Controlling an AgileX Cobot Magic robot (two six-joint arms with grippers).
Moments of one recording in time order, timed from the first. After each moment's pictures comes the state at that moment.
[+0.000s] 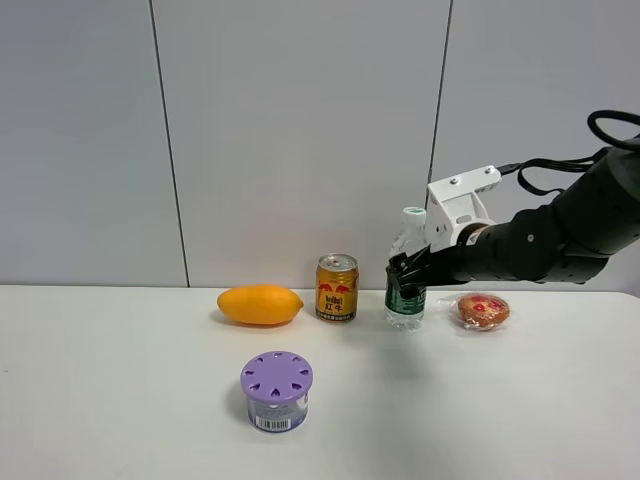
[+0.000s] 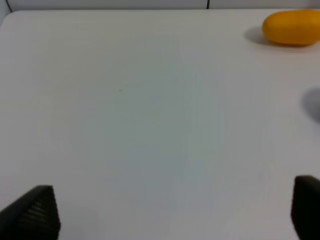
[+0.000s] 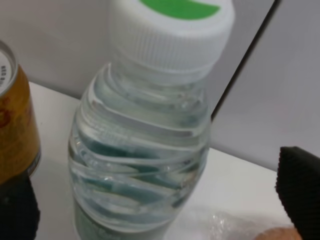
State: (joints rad) left arm 0.03 -0.01 -0.51 -0.05 1.05 0.01; right arm 0.33 2.03 -1.02 0.19 -0.51 -0.38
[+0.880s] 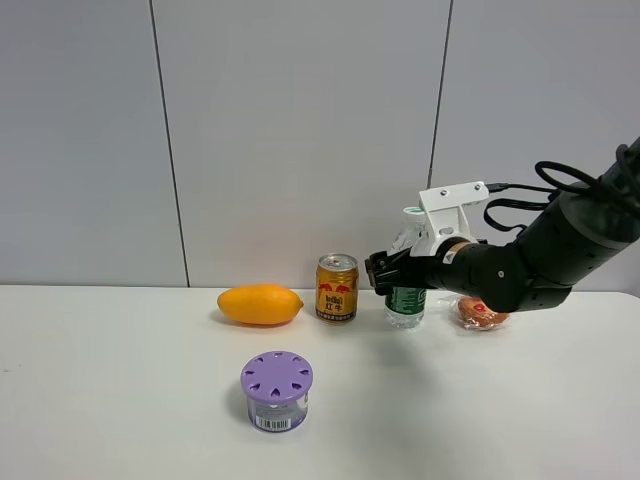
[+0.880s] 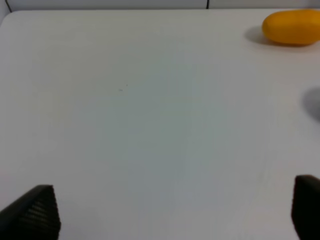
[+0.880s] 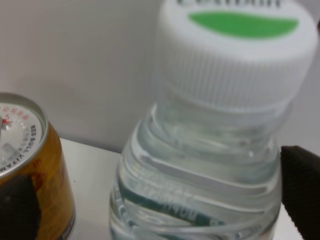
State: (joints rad) left arm 0.03 -0.01 -0.51 -0.05 1.05 0.01; right arm 0.35 2.16 -1.08 0.11 -0.72 -0.19
